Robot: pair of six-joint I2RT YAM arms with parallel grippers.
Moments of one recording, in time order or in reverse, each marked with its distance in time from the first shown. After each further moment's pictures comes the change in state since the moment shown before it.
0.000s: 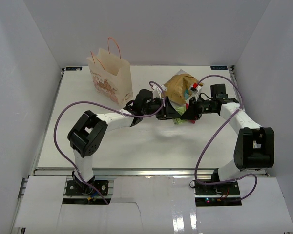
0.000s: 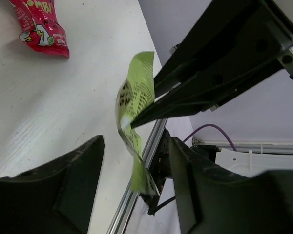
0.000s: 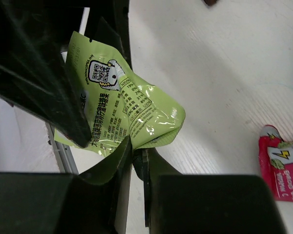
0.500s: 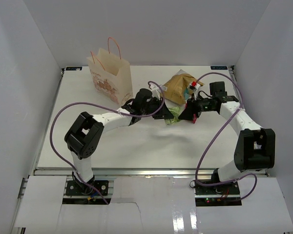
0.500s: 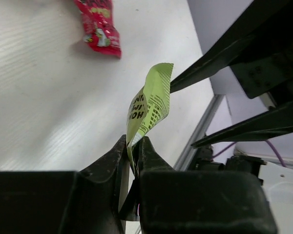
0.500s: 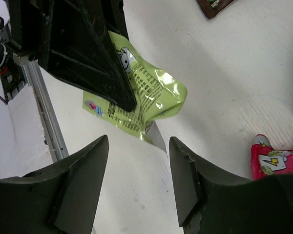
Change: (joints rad) left arm 0.003 -0.039 0.006 -0.153 -0.124 0.148; right arm 0.039 -0.011 0.037 -0.024 0.003 -0.019
